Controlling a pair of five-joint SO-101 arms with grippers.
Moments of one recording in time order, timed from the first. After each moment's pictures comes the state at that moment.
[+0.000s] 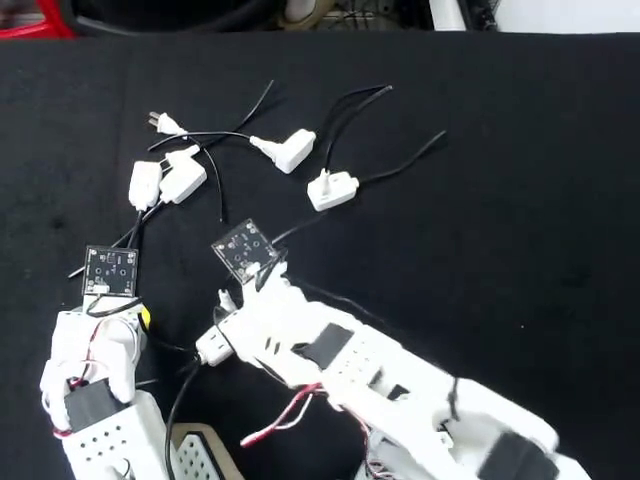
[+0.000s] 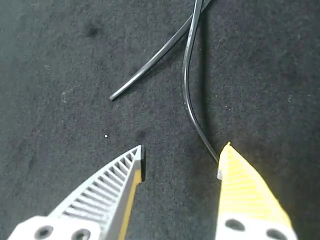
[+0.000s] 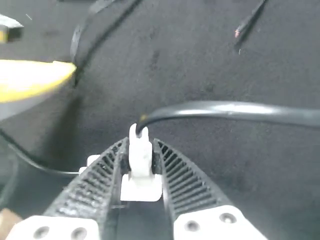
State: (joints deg) left arm -31.1 -104.0 96.2 61.5 -30.9; right arm -51.3 -33.9 70.2 19.3 -11.6
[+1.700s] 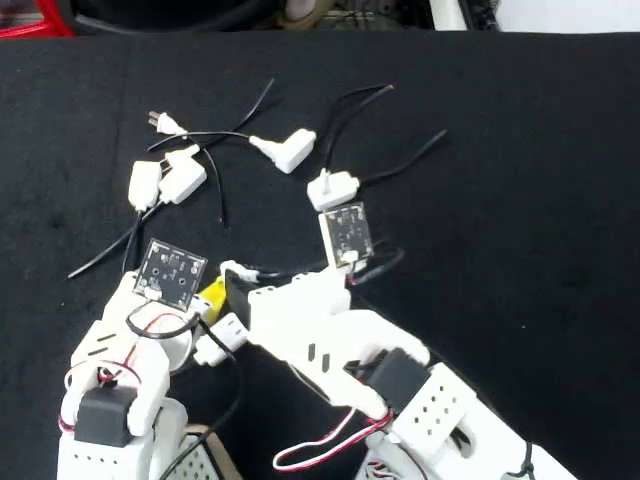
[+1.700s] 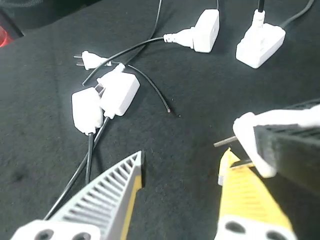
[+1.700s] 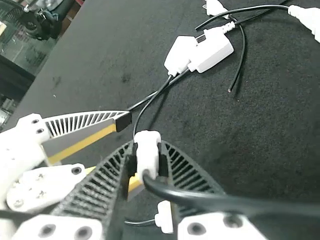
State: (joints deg) left arm 2.2 -104.1 79.3 64.0 -17.5; right arm -48.1 -66.8 71.9 33.8 -35.2
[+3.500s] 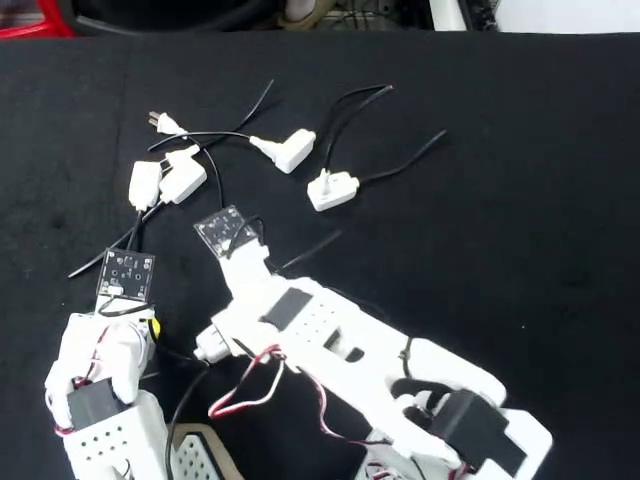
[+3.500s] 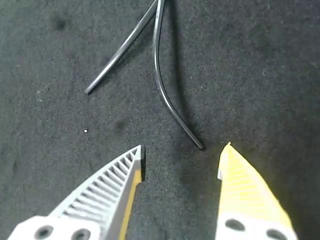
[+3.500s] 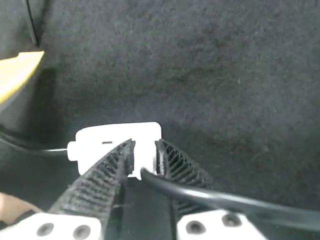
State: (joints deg) left arm -28.7 -104.1 96.2 66.2 -34.1; right arm -51.3 -13.1 50.8 39.8 -17.1
